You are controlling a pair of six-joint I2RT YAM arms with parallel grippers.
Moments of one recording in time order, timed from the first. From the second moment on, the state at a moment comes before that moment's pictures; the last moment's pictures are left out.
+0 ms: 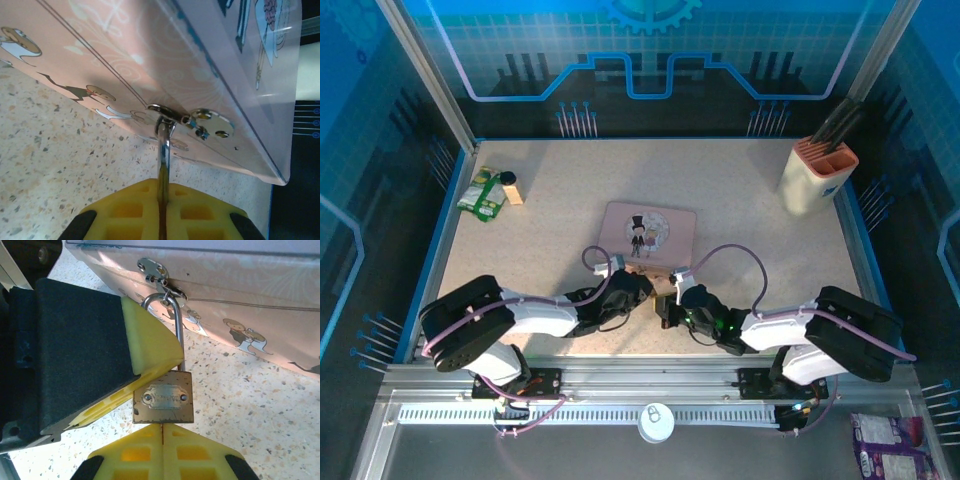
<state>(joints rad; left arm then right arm) -0.95 1.53 0.48 0.44 -0.23 -1.43 1.03 1.39 0.29 0.56 0.16 0.69</state>
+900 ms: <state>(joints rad) -0.82 1.09 0.41 0.09 -0.23 -1.19 0.94 1.46 0.24 0.65 0.04 0.81</state>
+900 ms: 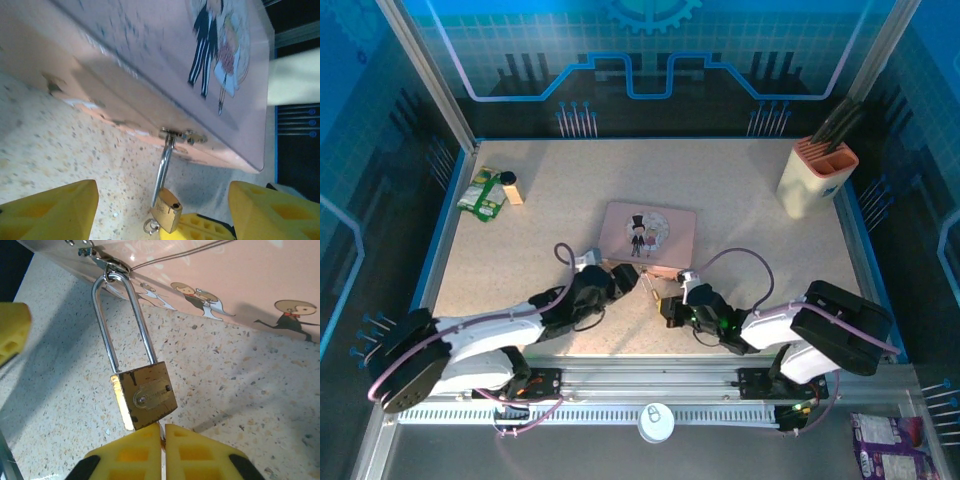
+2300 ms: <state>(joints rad) -0.45 1.44 0.76 -0.16 0.07 -0.56 0.62 1.54 0.63 0.17 -0.36 0.34</state>
